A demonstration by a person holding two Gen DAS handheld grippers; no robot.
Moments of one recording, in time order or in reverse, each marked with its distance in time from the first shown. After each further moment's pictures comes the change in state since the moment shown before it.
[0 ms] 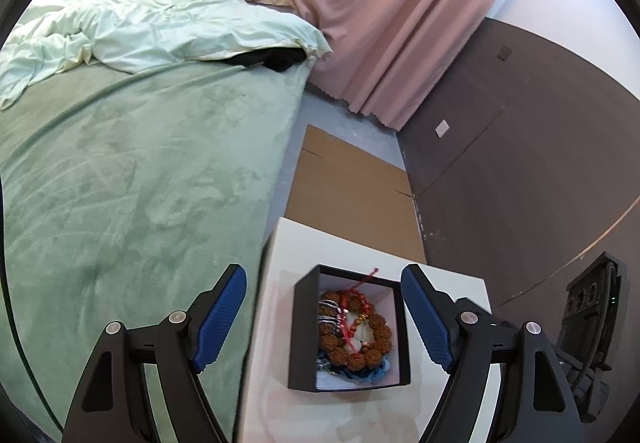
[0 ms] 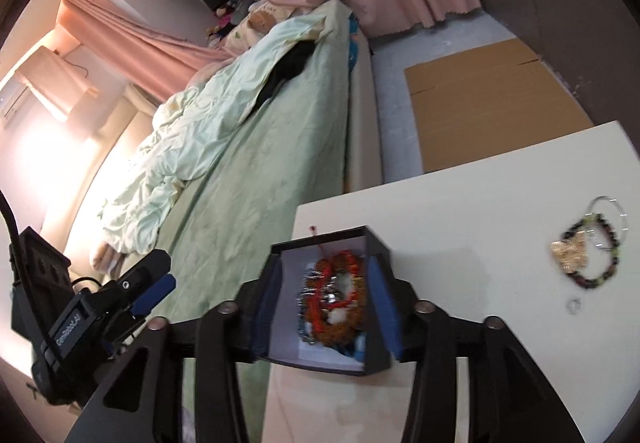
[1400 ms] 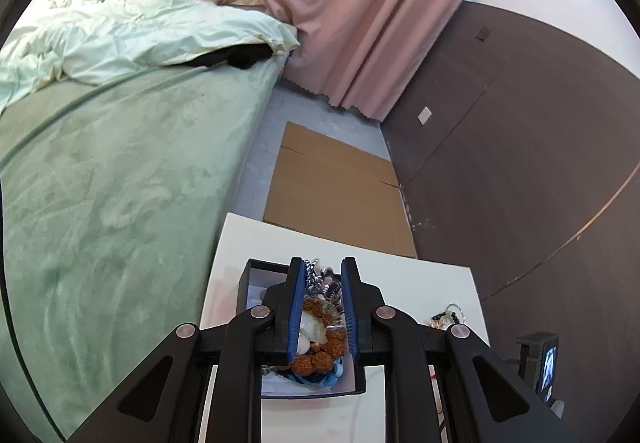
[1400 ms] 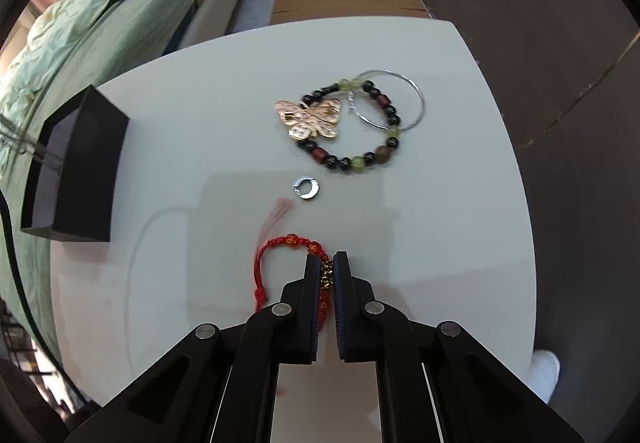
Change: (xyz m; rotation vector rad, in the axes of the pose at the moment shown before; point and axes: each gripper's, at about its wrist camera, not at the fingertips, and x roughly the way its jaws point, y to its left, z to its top) left arm 0.021 -0.051 -0.011 0.046 0.010 -0.020; right arm -0.019 -0.120 -0.049 -0.086 0.304 -0.522
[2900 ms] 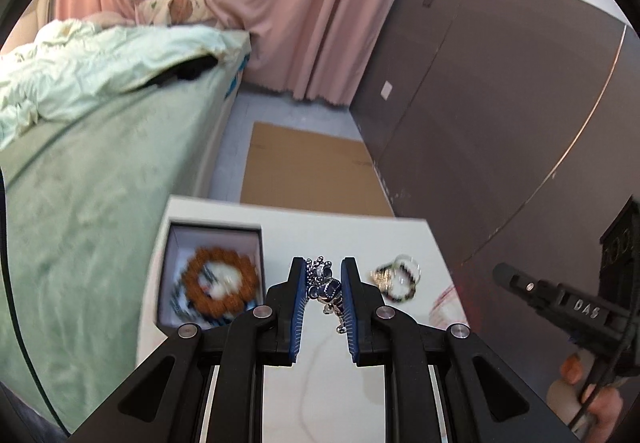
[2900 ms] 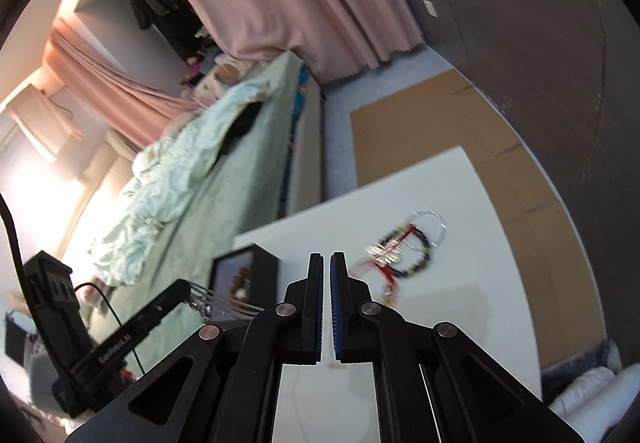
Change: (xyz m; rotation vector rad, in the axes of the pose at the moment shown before) left arm -0.034 -0.102 -0.046 0.200 -0.005 -0.004; right arm -0.130 -0.051 0.000 0.183 -0.425 0.478
